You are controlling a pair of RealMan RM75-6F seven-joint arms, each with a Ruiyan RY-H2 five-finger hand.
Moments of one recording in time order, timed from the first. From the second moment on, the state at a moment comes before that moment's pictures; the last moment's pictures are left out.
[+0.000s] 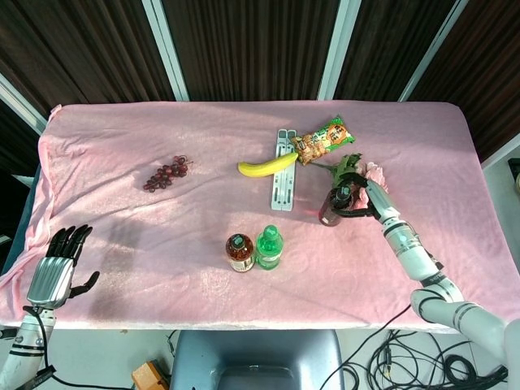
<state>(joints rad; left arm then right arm) -0.25 -1.38 -0.01 -1.23 1.50 1.44 -0.16 0.70 -1.51 0.22 -0.99 -1.37 0.77 0.89</state>
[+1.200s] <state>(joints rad) -0.23 -1.37 -0.04 -1.25 1.50 1.43 -0.15 0.57 -1.53 0.15 -1.21 -1.48 1.18 0.70</state>
